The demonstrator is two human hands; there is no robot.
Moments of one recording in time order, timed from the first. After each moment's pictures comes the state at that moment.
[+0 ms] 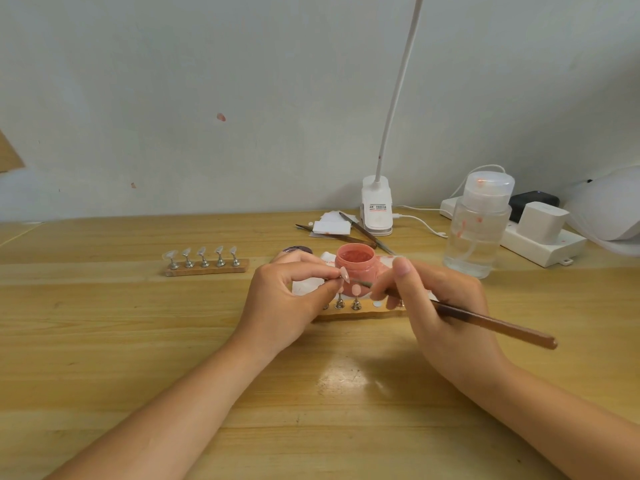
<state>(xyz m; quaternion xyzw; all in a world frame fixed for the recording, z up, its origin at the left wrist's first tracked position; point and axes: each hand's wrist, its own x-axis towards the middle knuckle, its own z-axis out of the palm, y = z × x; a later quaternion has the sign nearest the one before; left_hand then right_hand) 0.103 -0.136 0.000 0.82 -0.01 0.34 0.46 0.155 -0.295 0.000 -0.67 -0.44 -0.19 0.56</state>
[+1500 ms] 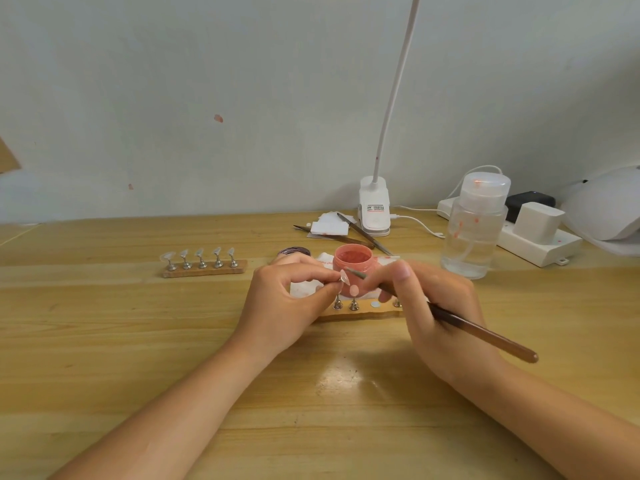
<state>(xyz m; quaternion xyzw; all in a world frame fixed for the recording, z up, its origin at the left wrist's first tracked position) 0.104 -0.135 -0.001 0.83 -0.01 0.34 0.45 0.157 -0.295 -0.003 -0.68 -0.45 -0.20 0.55</state>
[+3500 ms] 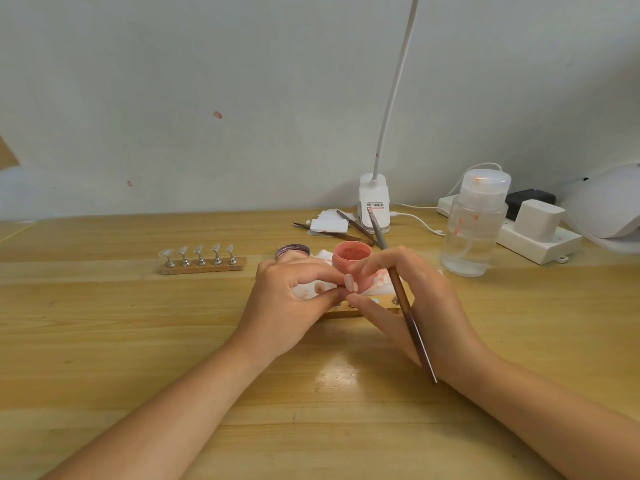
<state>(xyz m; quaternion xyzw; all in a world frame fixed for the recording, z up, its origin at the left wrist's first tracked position) 0.105 -0.136 -0.002 0.85 -0.07 0.35 0.38 0.164 -0.290 -0.005 -0.73 -0.47 -0.23 0.44</state>
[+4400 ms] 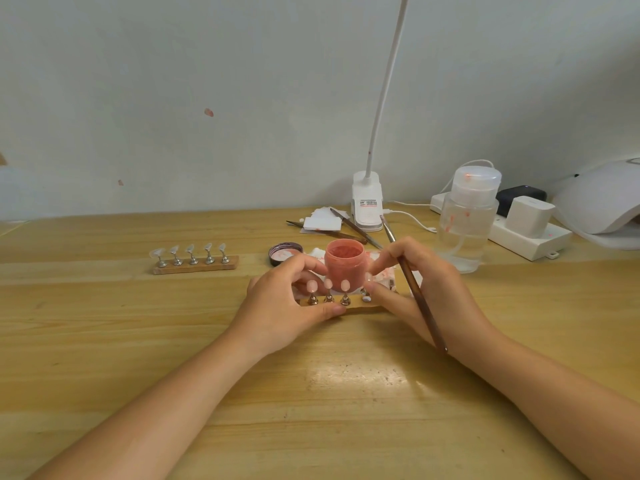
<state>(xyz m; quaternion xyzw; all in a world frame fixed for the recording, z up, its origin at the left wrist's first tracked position) 0.112 -0.129 -0.013 0.87 0.02 0.21 0.44 0.185 -0.305 -0.007 -0.77 -0.42 -0.15 0.46</state>
